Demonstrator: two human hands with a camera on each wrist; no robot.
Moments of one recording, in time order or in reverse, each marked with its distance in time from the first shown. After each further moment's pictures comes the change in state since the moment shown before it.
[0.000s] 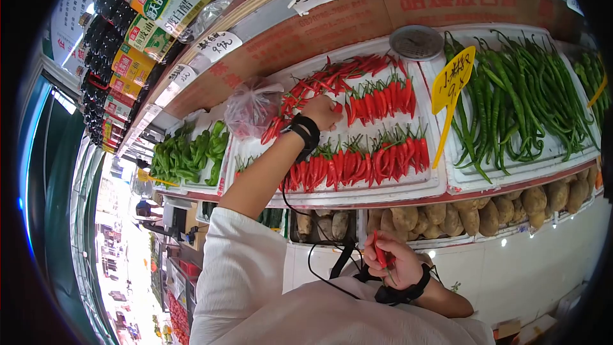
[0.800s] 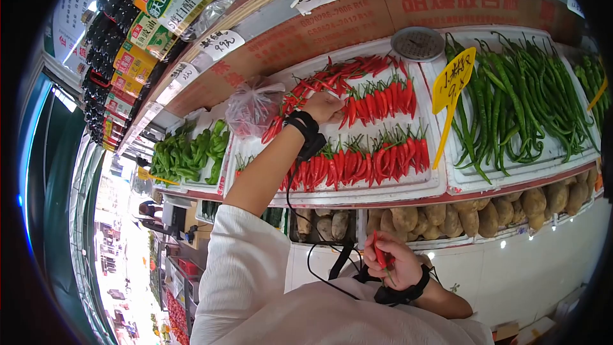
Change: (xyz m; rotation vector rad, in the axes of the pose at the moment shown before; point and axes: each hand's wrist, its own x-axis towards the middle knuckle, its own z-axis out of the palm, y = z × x) left_hand 0.032 -0.032 0.011 -0.703 -0.086 -0.019; right_hand -0.001 0.001 0.000 -0.011 0.013 -0.003
